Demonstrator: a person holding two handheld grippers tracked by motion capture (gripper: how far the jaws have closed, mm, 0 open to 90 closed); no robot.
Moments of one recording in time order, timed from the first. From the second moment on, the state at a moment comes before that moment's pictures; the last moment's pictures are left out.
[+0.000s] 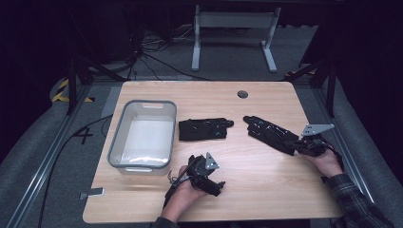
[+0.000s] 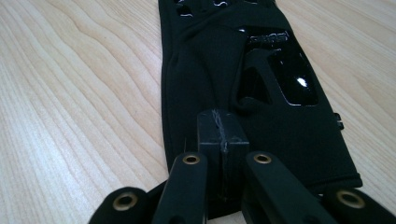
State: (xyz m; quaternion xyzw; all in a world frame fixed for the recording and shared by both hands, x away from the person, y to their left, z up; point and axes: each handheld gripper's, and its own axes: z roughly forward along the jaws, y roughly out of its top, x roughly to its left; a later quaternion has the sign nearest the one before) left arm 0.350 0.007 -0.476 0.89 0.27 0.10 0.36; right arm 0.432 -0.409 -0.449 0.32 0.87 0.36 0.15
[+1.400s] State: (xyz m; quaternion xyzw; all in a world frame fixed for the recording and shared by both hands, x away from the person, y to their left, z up) left arm 0.350 0.007 -0.476 0.89 0.27 0.10 0.36; right arm 0.375 -0.350 -0.450 0.19 0.92 0.34 0.06
